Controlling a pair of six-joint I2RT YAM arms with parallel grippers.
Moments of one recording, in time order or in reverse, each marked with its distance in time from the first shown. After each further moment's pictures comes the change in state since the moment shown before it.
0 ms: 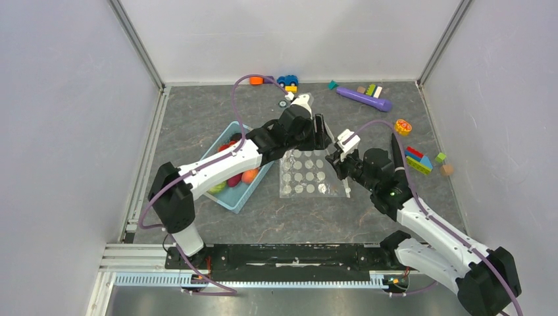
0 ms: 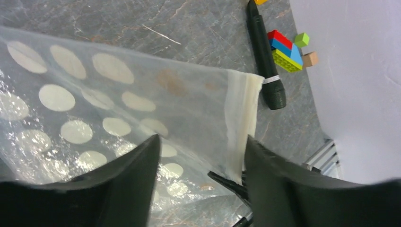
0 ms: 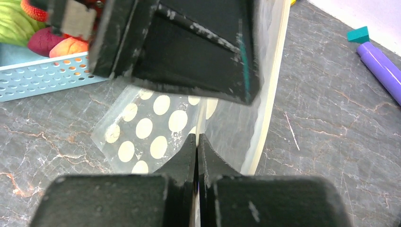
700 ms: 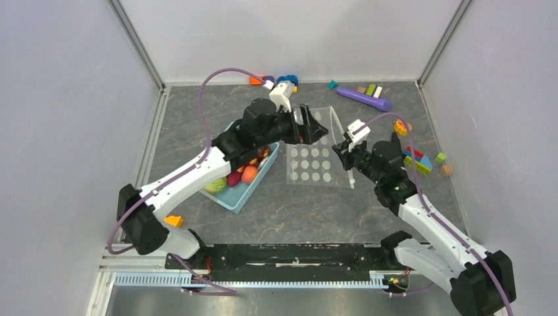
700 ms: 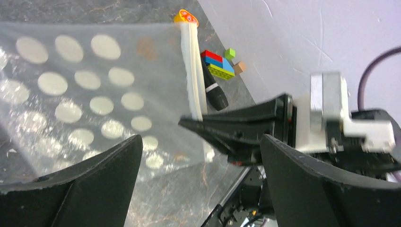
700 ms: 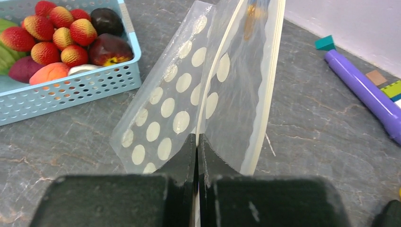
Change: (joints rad) left arm 0.084 -0.292 -0.169 0.147 0.228 0.052; right arm -0.125 0.010 0.039 0.031 -0.057 0.003
